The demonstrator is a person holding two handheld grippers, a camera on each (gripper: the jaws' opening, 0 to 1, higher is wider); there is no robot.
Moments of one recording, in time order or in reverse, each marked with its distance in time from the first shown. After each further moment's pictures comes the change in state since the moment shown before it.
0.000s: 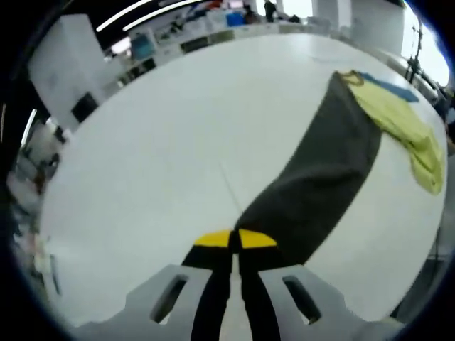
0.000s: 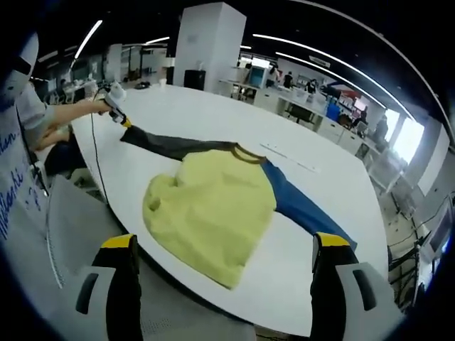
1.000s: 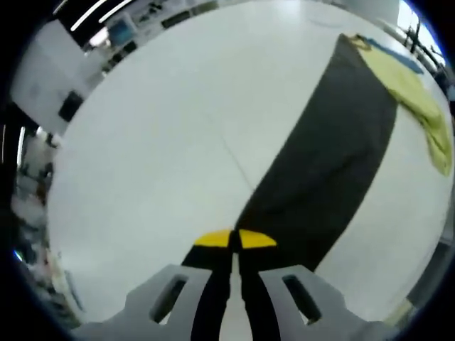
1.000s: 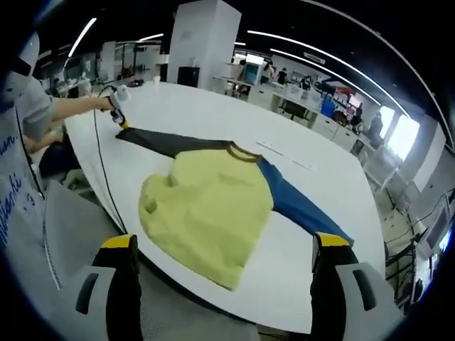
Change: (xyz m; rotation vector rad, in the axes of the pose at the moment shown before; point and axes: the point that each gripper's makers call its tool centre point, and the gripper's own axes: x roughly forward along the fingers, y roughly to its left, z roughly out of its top) left arm 0.028 0.007 -0.012 0.105 0.199 -0.015; right arm 0.004 0.001 0.004 0.017 0.010 -0.039
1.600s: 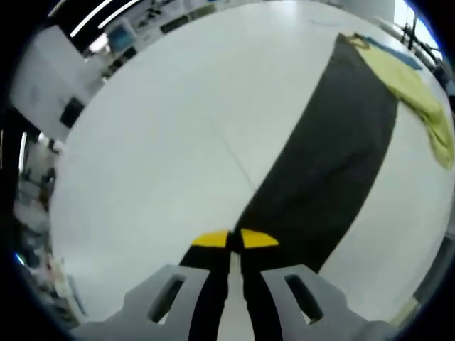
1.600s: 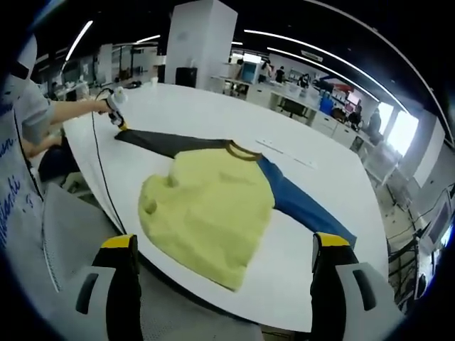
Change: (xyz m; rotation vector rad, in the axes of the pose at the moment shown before) left arm 0.001 0.004 0.000 0.021 -0.035 0.018; right arm 0.006 0.001 -0.004 0.017 0.011 0.002
